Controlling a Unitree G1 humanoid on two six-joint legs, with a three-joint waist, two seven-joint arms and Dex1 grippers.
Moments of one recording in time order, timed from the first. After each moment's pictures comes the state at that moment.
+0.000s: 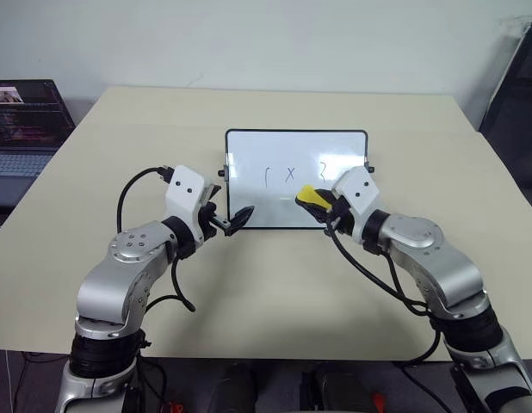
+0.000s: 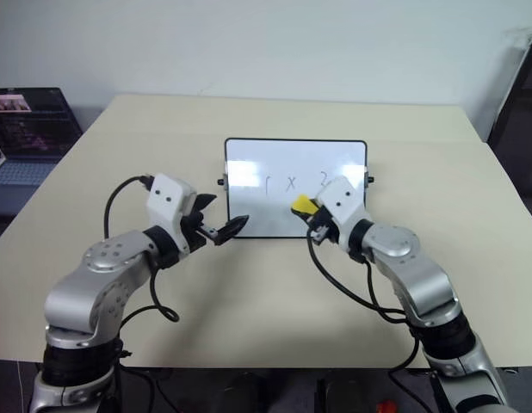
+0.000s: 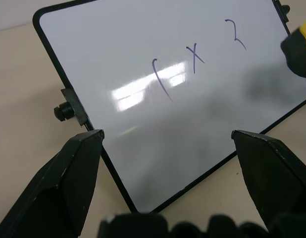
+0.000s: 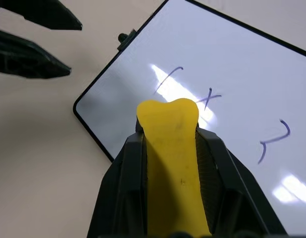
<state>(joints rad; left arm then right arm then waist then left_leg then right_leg) -0.35 0.51 0.09 -0.46 -0.33 0.85 -0.47 -0.53 -0.43 0.23 -0.37 0.21 0.70 0.47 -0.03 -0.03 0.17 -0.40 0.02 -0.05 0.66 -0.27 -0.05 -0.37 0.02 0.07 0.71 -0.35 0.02</state>
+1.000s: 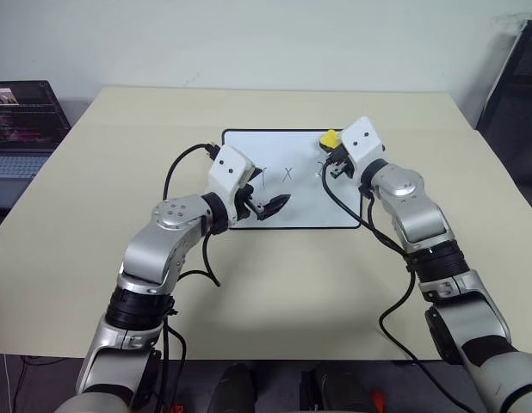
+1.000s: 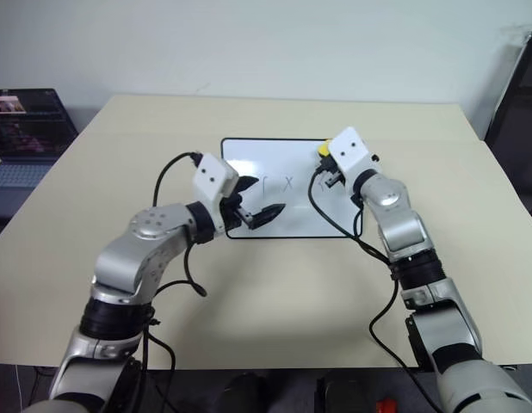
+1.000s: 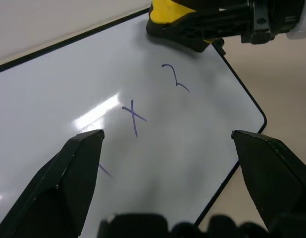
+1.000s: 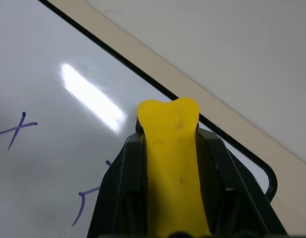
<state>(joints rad) -0.60 0.43 -0.11 -0.18 -0.28 0.69 -0.57 -0.83 -0.34 0.18 0.28 -0.06 0.31 0.35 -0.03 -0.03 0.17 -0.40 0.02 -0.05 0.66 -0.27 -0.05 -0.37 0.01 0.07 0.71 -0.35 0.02</state>
